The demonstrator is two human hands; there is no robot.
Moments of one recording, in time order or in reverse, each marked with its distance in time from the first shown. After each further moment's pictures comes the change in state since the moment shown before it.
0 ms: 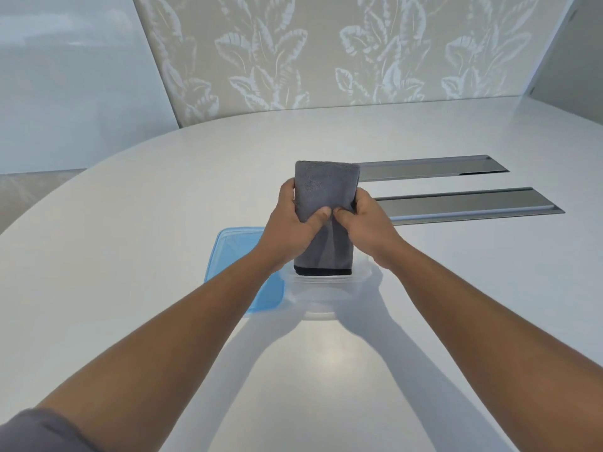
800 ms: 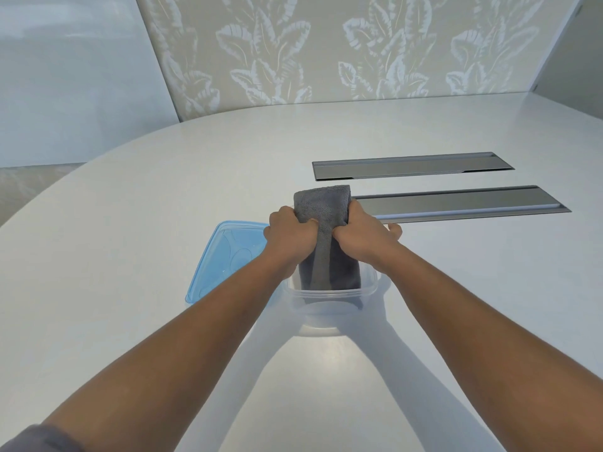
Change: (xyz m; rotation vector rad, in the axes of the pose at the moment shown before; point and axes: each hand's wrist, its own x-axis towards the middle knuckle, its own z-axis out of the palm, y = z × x) left_hand -0.003 0.001 0.012 0.221 0.117 -0.402; right_hand -0.003 -0.002 0.015 -0.519 -0.075 0.192
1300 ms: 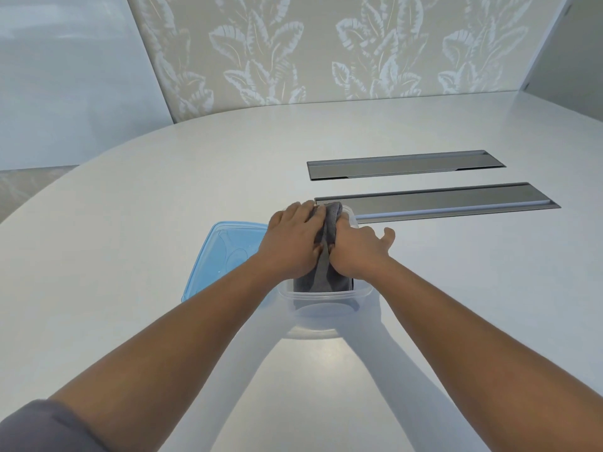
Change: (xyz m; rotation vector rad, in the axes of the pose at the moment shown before) left_hand 0.006 -0.020 -0.001 0.932 -0.083 0.722; right_hand -0.007 0.009 0.022 -0.397 -0.043 -0.004
